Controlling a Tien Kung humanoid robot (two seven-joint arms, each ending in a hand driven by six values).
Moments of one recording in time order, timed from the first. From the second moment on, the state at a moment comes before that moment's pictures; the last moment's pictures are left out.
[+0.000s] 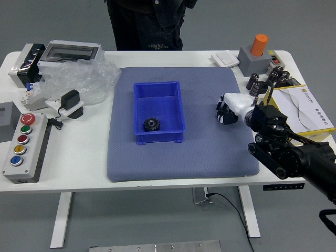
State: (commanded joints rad) left arm -0.05 0.07 -1.40 -0.18 1.25 -0.09 0.15; right arm 0.72 -0.23 0.67 0.82 -1.94 -0.04 -0.22
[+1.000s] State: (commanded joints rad) left arm -0.05 0.08 -1.41 -0.18 1.25 -0.09 0.15; right arm 0.71 -0.25 0.79 1.01 -2.00 -0.06 -0.26
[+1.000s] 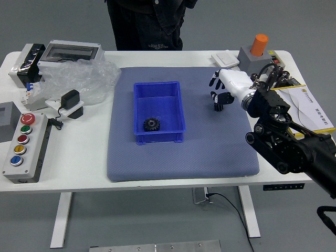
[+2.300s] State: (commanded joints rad) left arm -0.05 0.07 -1.41 -0.18 1.26 -0.09 0.15; right arm 0.75 -0.19 0.76 0.78 -1.93 0.01 -0.26
